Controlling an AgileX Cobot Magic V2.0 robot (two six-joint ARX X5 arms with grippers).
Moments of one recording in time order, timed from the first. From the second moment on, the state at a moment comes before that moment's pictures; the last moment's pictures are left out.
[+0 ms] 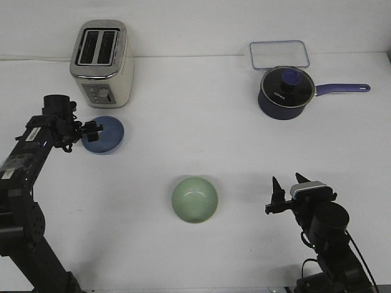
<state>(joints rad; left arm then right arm) 0.10 1.90 1.53 -0.58 0.02 -0.08 0.22 0.52 0.47 -0.26 0.00 0.11</state>
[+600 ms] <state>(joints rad) 0.10 1.89 1.53 -0.60 0.12 -0.07 0.22 0.52 0.47 -0.26 0.00 0.11</state>
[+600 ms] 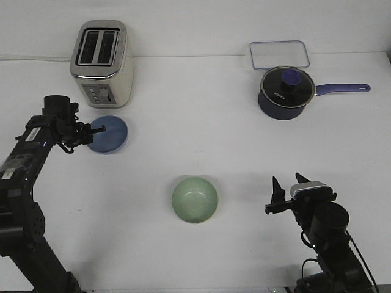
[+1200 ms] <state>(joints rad) -0.11 1.52 1.53 -0.82 0.28 -0.15 0.22 0.52 0.47 -0.26 0.00 0.11</state>
